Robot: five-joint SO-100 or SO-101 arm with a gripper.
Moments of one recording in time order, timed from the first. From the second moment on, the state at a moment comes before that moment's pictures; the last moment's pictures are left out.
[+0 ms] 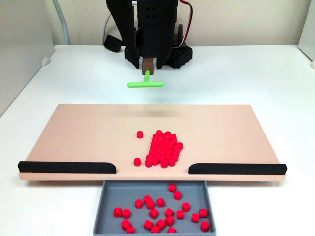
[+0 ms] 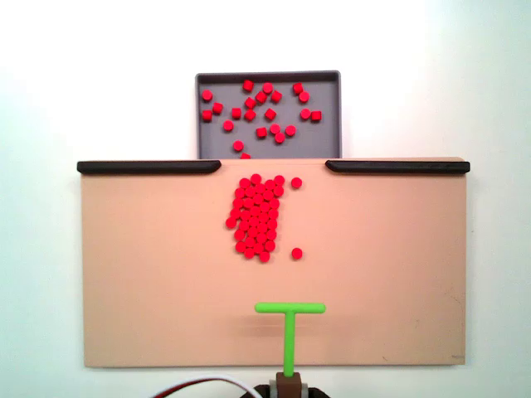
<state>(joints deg) 4.8 109.1 111.4 82.3 -91.3</state>
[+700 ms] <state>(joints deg) 2.5 104.2 113.8 77.4 -87.7</state>
